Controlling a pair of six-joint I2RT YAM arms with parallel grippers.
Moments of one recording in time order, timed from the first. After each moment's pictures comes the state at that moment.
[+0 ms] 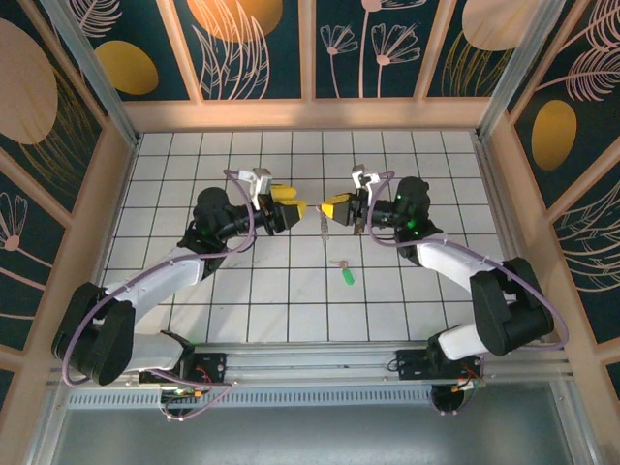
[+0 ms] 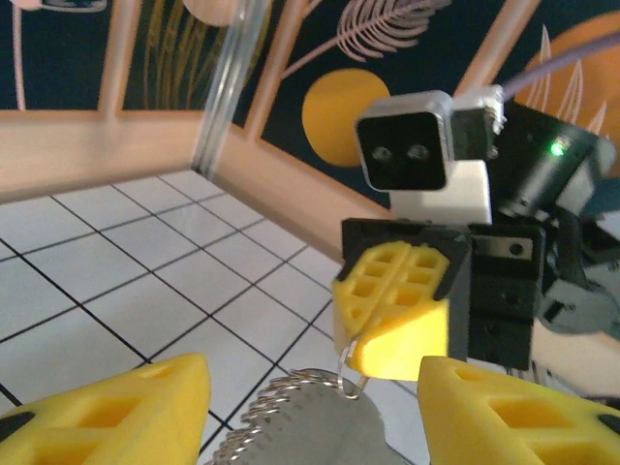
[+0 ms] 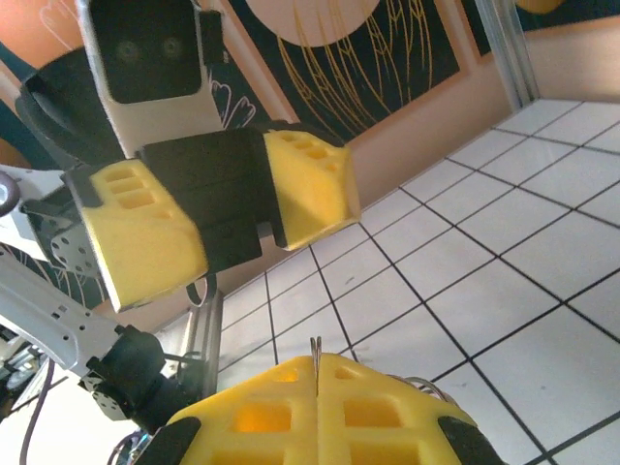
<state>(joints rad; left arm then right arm) -0.50 1.32 0.70 0.63 0.63 -0.43 0.41 1.42 0.71 0.72 -1.01 0.49</state>
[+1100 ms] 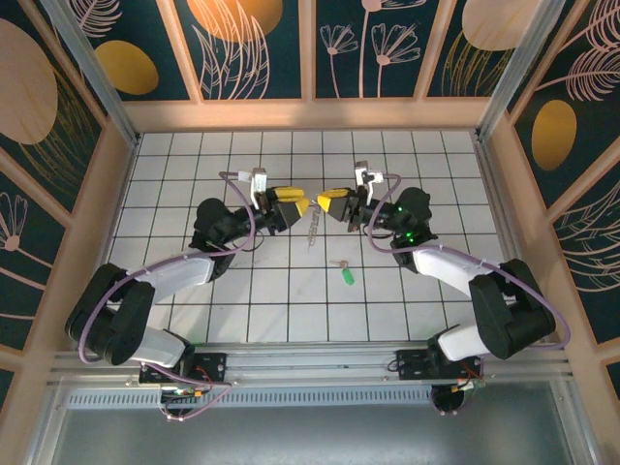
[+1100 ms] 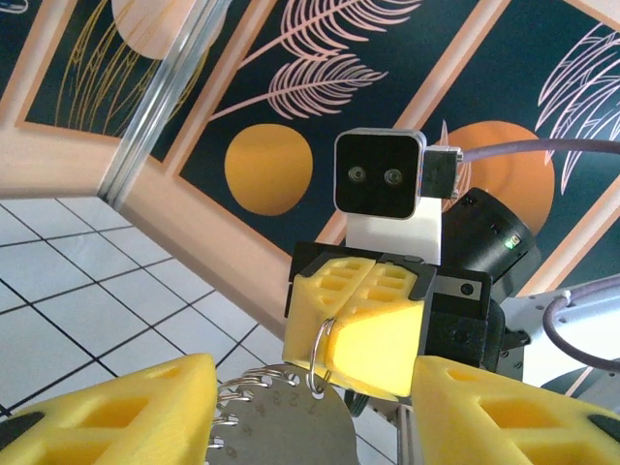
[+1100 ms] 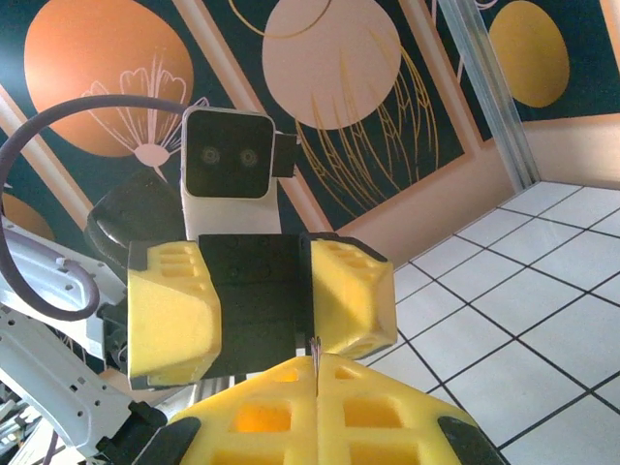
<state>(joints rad) -0.51 1.44 0.64 1.04 0.71 -0.76 0.47 1.42 0.67 0.97 -0.87 0.65</state>
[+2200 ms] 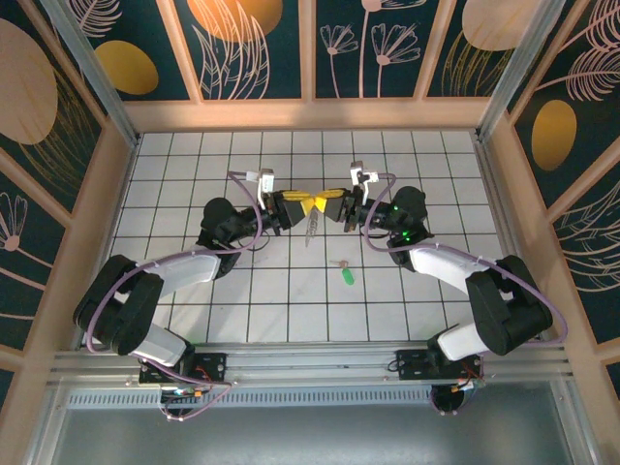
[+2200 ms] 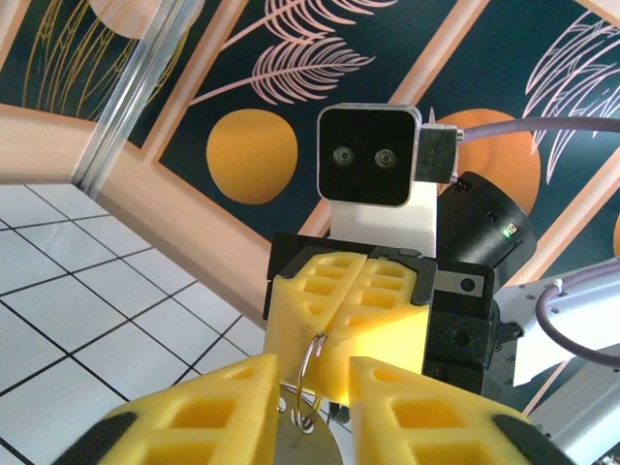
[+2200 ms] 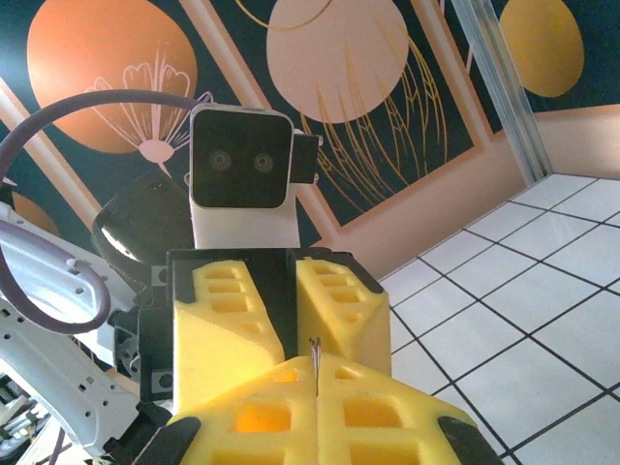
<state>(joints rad) -0.54 1.51 0.67 1.09 0.73 -0.78 0.49 1.44 0.69 0.97 -0.86 0.65</state>
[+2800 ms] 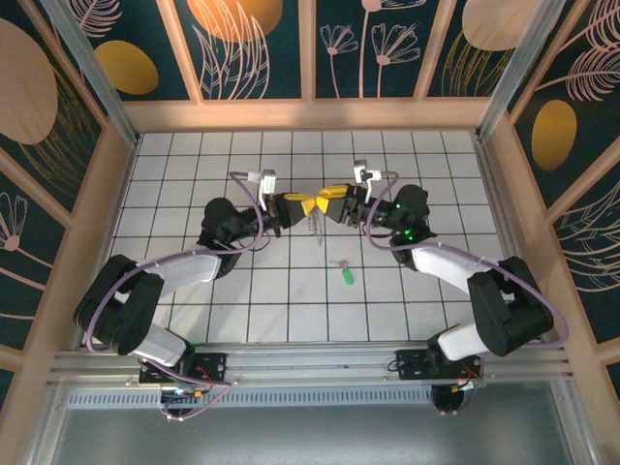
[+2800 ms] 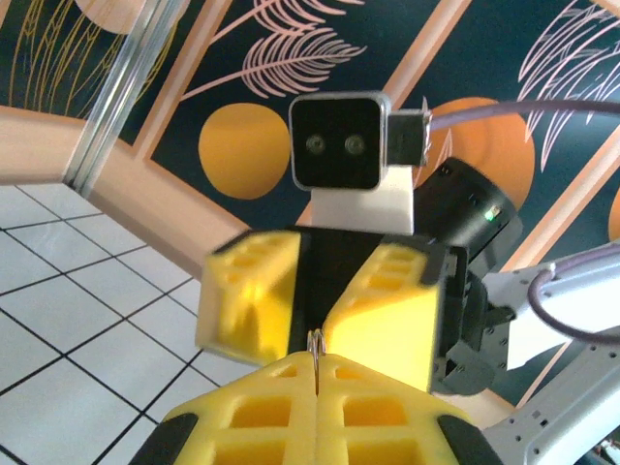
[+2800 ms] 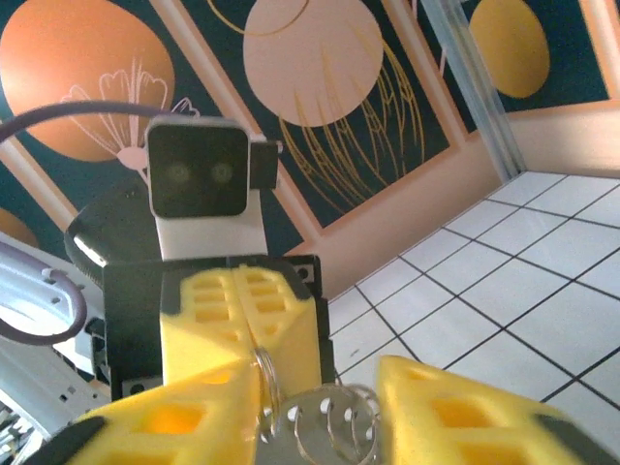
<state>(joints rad) -0.54 1.50 0.67 1.07 0.75 -0.75 0.46 1.42 0.68 0.93 -0.85 0.64</state>
